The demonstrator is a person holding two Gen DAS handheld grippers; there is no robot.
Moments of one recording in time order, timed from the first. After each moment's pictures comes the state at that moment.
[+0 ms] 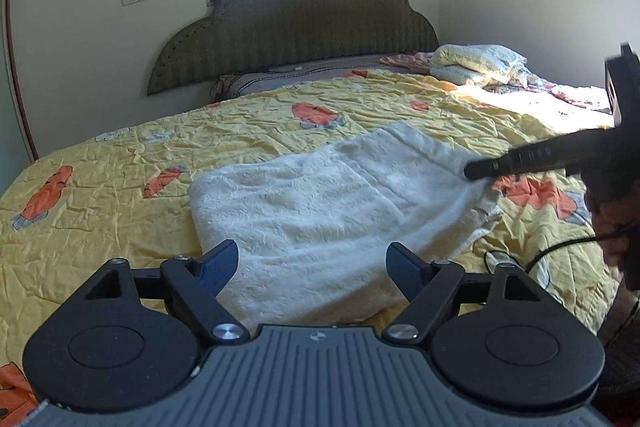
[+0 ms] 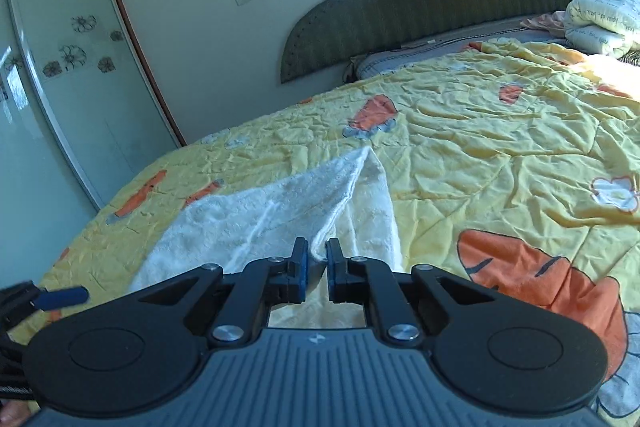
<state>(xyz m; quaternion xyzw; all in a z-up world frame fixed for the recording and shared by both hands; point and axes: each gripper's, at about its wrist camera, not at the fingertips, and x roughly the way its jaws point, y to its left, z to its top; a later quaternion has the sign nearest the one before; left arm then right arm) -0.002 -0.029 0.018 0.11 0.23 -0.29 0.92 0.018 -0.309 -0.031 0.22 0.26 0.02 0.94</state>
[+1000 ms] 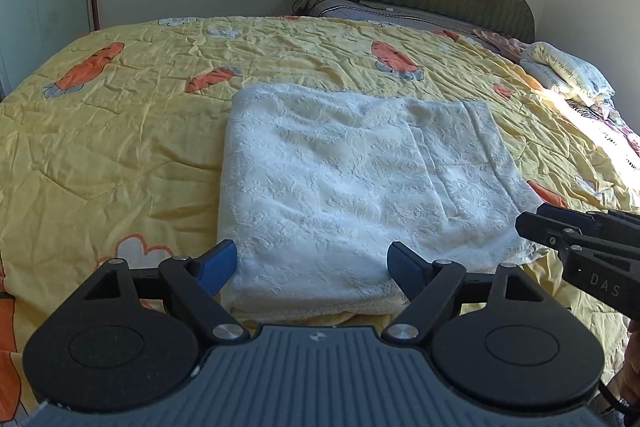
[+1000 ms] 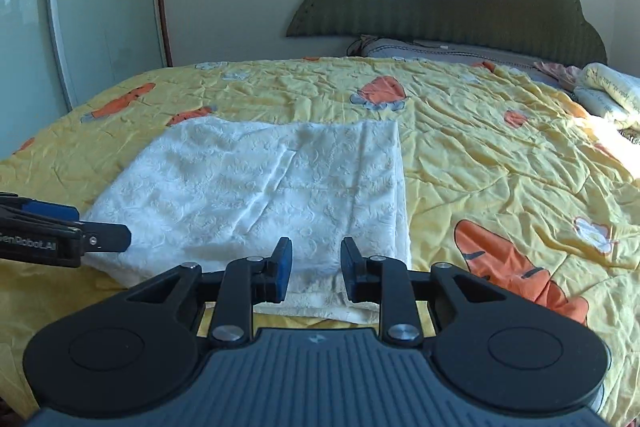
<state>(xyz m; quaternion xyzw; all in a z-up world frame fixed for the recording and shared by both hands) 0.029 -0.050 0.008 0.02 0.37 -0.16 0.92 0.006 -0.245 -0.019 0.04 0.29 0.02 0.96</state>
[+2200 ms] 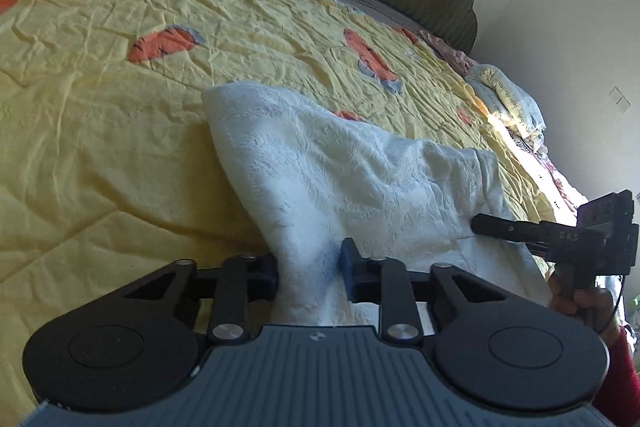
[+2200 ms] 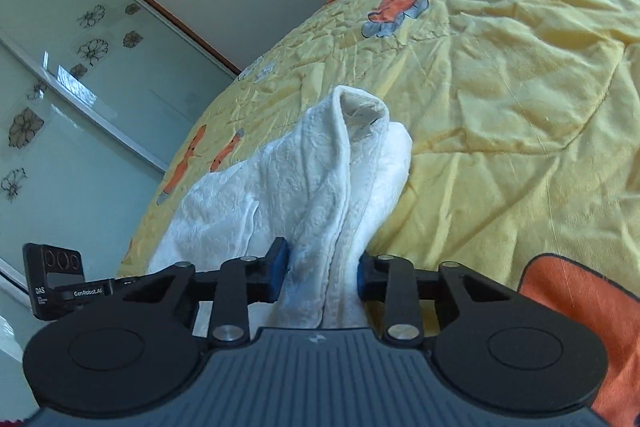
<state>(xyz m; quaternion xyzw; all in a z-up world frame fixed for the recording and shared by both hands) 0.168 -0.003 -0.023 -0.10 0.41 -0.30 0.85 0.137 -0.369 -0.077 0.32 0.35 0.20 0.86</state>
